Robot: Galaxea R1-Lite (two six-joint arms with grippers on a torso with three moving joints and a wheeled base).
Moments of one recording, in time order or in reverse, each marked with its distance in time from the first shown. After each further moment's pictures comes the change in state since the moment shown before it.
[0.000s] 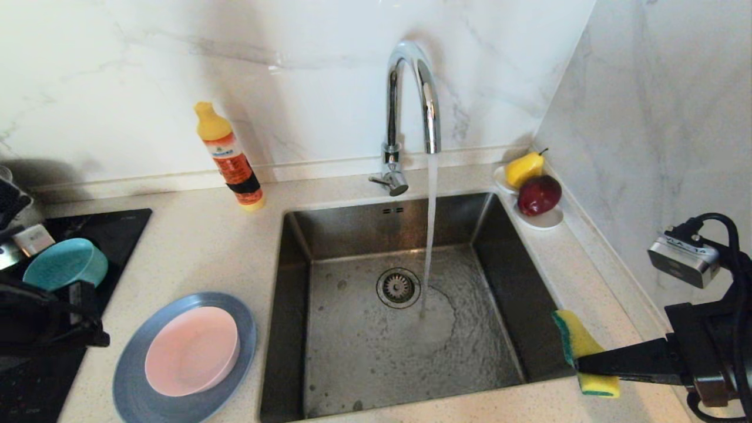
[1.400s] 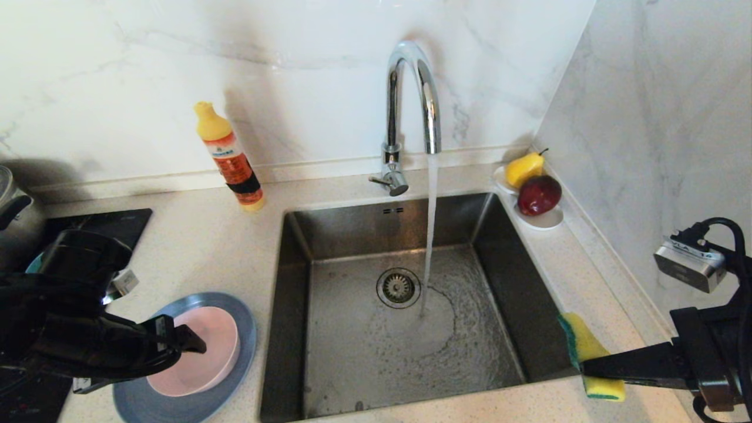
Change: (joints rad) left arm -0.093 0.195 0.271 -0.425 0.023 -0.062; right arm -0.016 -0.013 0.017 0.003 -0.004 -0.001
